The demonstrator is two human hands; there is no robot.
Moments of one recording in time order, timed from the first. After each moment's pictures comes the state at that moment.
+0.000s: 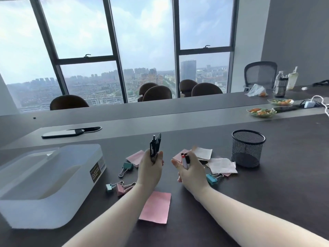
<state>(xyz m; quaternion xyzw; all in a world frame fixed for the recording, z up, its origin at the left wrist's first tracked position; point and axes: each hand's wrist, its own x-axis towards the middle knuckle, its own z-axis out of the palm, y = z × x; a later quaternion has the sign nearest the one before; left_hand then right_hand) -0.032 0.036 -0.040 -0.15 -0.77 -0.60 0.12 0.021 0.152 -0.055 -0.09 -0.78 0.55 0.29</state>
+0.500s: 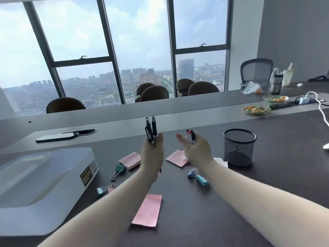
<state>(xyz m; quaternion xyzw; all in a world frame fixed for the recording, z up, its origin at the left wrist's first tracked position) -0.040 0.077 -0.008 -0.15 -0.70 -0.69 0.06 0.012 0.198 -0.004 -0.09 -0.74 0.59 0.31</state>
